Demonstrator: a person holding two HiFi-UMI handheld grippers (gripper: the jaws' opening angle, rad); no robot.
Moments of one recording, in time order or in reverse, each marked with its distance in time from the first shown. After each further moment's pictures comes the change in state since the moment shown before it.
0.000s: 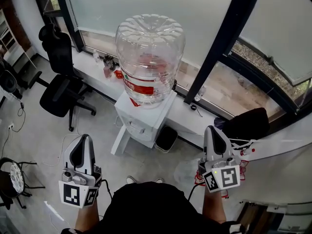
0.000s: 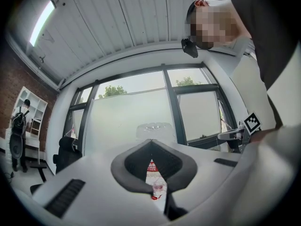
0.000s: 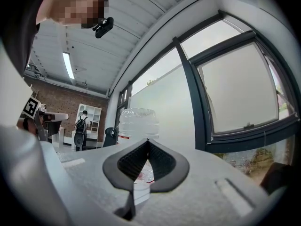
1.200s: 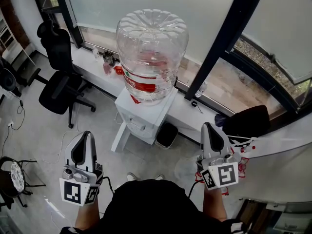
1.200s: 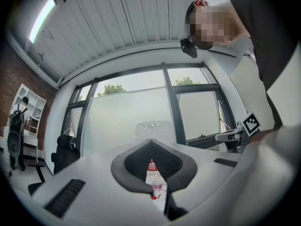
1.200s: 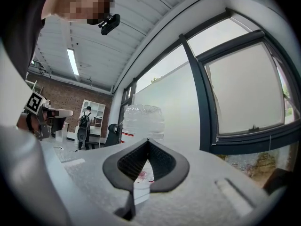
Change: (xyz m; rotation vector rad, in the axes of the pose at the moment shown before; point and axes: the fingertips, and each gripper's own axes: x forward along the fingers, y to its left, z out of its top) left arm 0.012 0.002 -0.004 -0.025 -0.003 -0.023; right arm 0.018 0.016 -0.006 -0.047 0.032 0.044
